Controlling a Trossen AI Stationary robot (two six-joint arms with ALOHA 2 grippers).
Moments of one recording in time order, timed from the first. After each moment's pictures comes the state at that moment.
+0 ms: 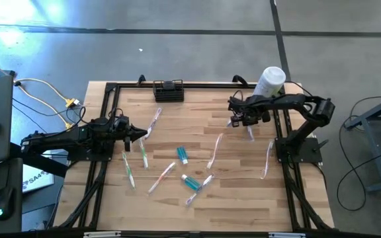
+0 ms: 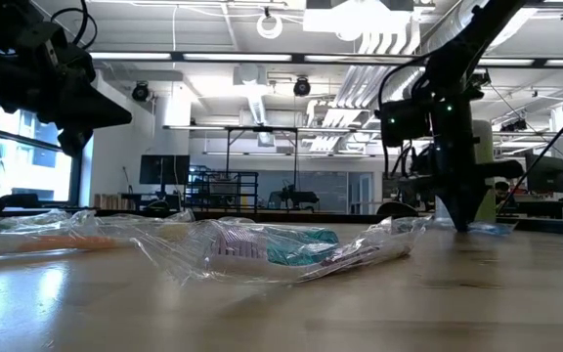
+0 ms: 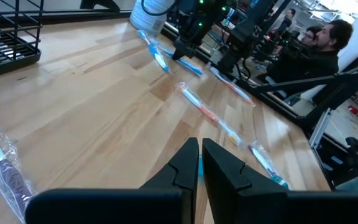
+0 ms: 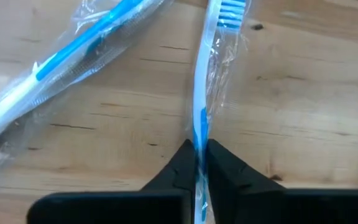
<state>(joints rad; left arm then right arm) 0.15 0.09 0.08 -0.16 -0.02 -0.55 -0.53 1.66 0.79 -0.77 0.18 0.91</state>
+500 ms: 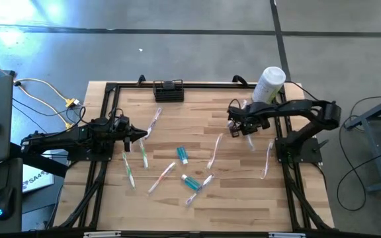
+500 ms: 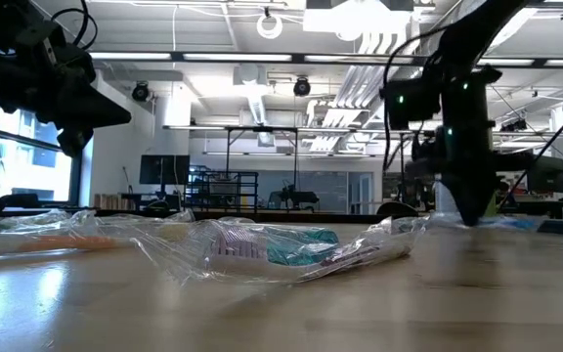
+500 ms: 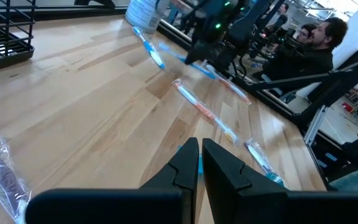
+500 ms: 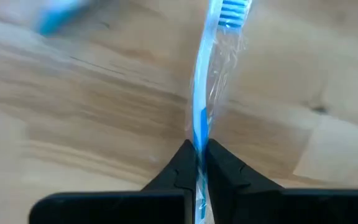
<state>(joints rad) 0.15 0.09 0.08 -0.16 -0.01 -0.55 -0.36 1.50 0.78 -0.86 0.12 0.93</state>
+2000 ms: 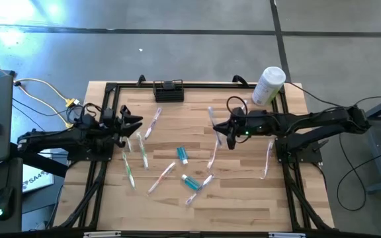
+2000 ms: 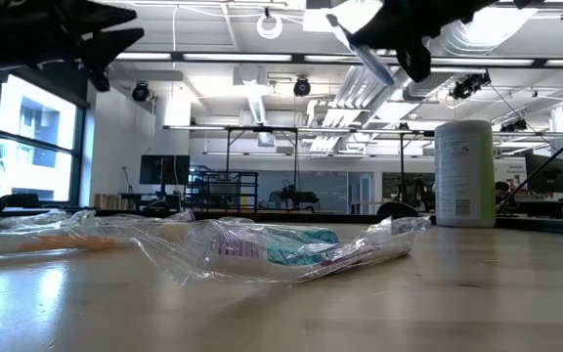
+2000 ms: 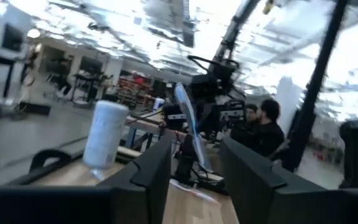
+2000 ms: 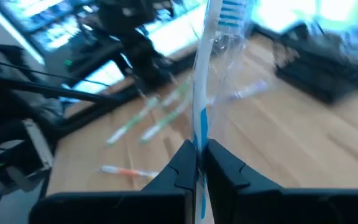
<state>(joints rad) 0.15 0.22 0.11 0.47 0.02 -0.28 0.02 1.11 0.78 0.01 0.16 0.46</state>
